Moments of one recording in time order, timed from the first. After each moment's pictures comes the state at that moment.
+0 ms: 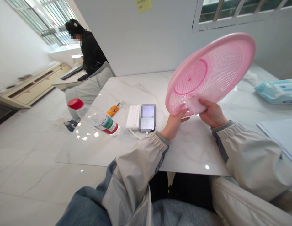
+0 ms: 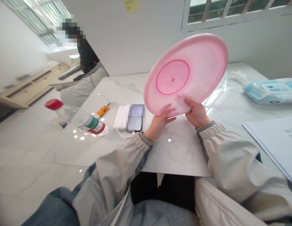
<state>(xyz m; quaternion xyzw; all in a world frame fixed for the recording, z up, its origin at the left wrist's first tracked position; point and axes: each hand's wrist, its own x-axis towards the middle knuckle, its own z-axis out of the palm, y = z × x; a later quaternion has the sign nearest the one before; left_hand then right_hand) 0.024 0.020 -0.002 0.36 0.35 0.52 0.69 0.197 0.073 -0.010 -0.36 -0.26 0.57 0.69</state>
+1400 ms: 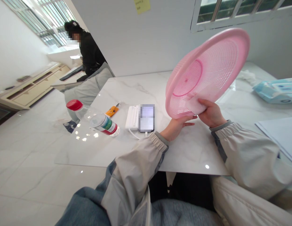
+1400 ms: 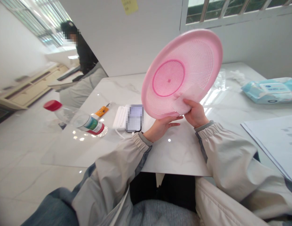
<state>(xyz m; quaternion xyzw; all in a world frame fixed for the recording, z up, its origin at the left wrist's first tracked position) 0.024 0.017 -0.005 0.40 0.27 0.44 0.76 0.198 0.070 -0.008 -0.35 -0.29 0.58 0.67</state>
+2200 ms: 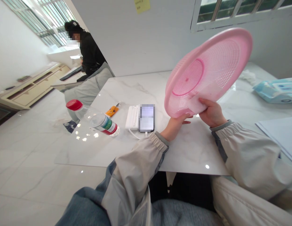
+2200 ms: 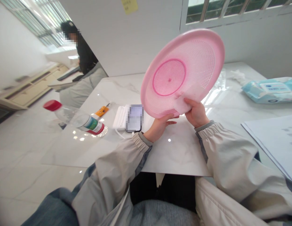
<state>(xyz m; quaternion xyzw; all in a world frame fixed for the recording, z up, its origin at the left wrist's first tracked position) 0.024 0.015 0.000 0.40 0.34 0.48 0.70 0.198 0.070 -0.005 -0.36 -0.31 0.55 0.69</state>
